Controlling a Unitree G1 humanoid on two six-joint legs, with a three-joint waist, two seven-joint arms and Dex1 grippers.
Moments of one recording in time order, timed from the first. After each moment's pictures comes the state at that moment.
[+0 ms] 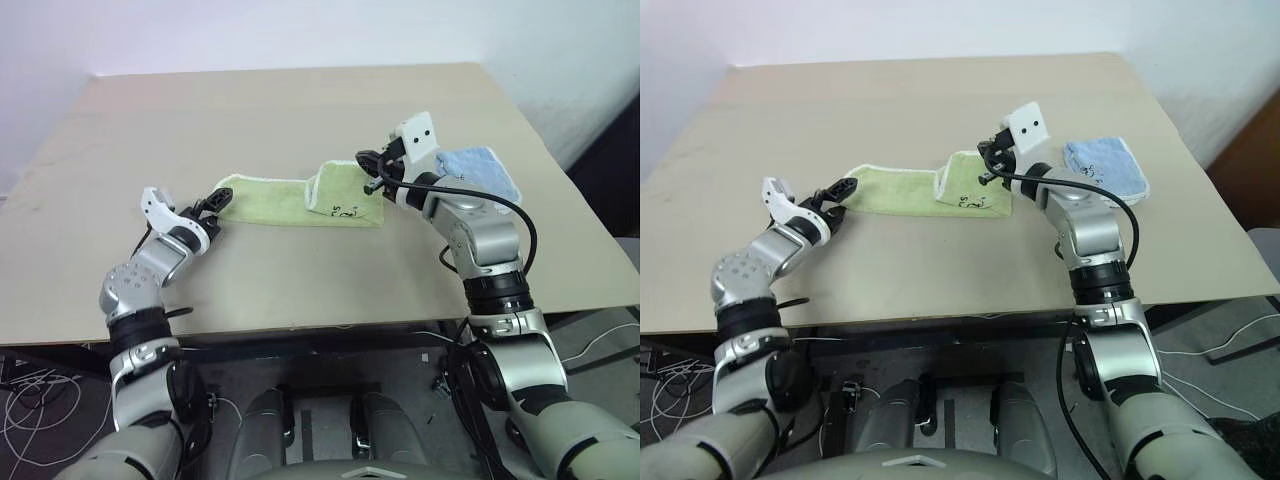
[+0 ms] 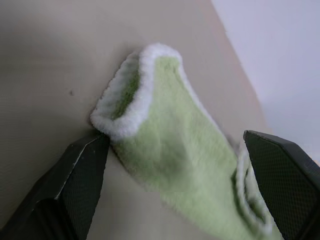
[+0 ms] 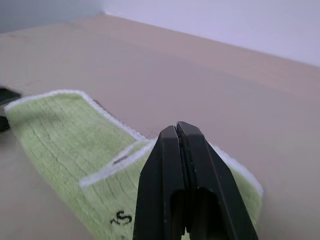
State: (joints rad) left arm -0.71 0.25 0.64 0.46 -0.88 0.83 -0.03; right arm -0.79 -0.29 0.01 0.18 0.20 0.52 0.53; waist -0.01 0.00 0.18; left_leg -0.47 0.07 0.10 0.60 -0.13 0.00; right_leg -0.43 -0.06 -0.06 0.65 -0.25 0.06
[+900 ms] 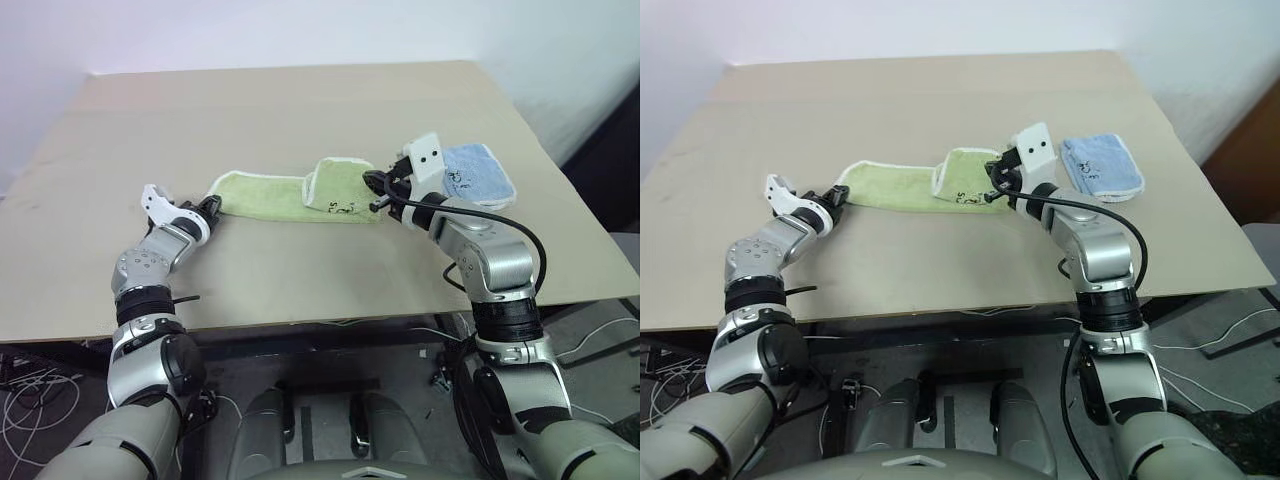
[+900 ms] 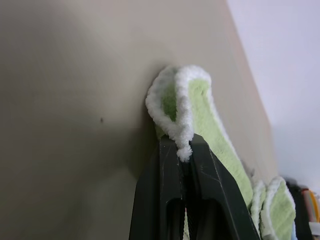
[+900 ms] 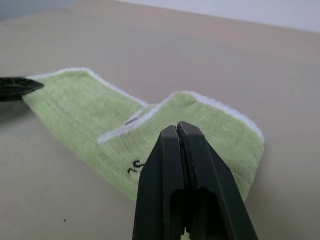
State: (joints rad) left arm -0.79 0.32 0.64 0.67 -0.82 0.67 -0.10; right arm -0.65 -0.31 0.00 -0.03 0.22 0.68 0.49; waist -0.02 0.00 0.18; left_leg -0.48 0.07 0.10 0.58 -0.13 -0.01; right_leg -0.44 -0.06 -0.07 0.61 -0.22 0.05
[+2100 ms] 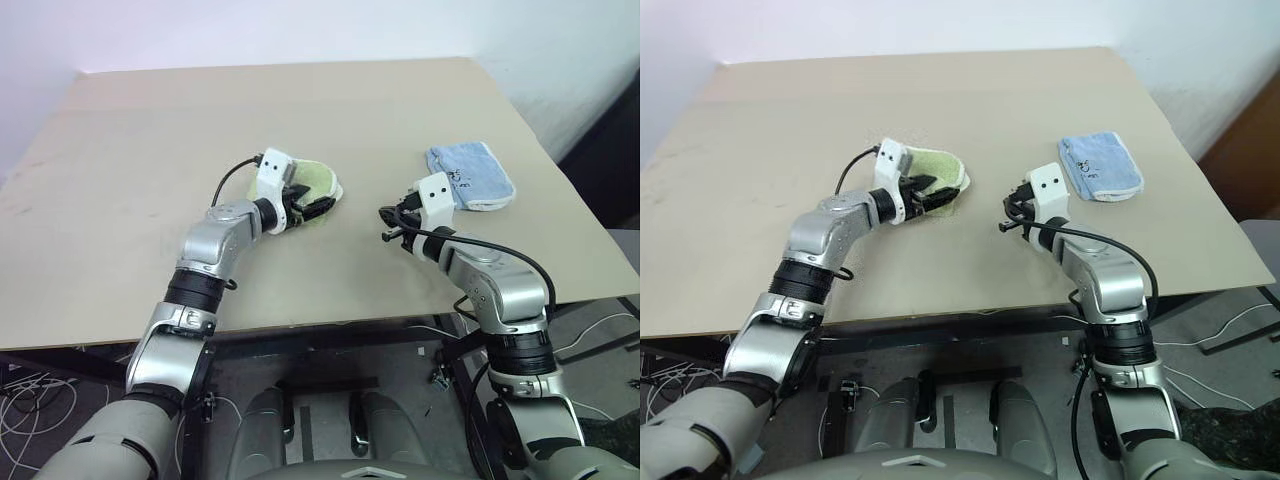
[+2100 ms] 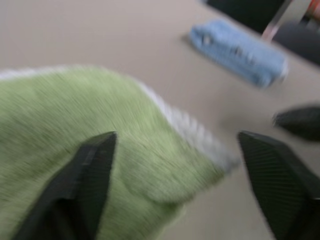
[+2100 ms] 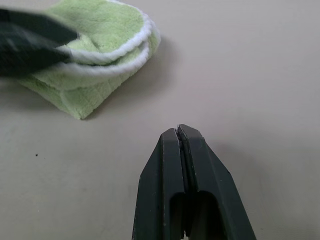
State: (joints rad) left arm -0.83 0.26 -0.01 0.40 -0.40 0.56 -0.61; right arm -0.51 -0.32 -0.02 -0.12 0.26 0.78 0.39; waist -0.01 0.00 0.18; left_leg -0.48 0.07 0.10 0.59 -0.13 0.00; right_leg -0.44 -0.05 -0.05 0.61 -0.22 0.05
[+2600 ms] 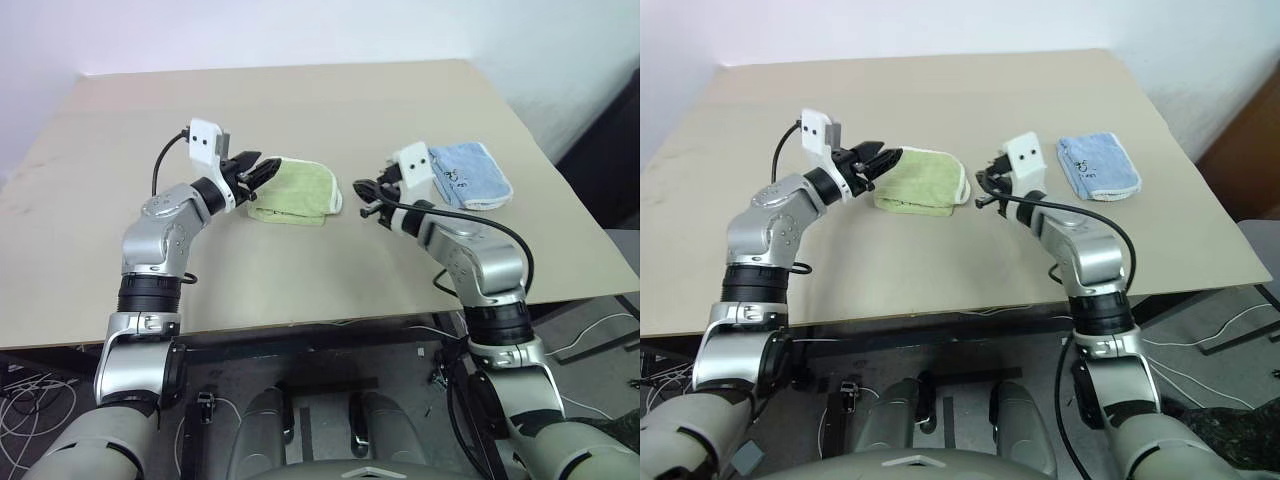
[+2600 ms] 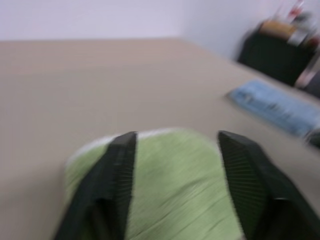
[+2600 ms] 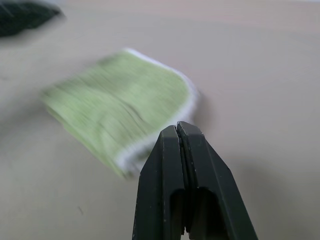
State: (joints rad) left arm -0.79 0.38 0.08 0.43 -0.34 0.39 -0.64; right arm -0.73 -0.23 0.04 0.07 0.27 0.66 0.45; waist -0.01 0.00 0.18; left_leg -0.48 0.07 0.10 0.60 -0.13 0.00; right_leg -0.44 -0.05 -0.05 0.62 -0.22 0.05
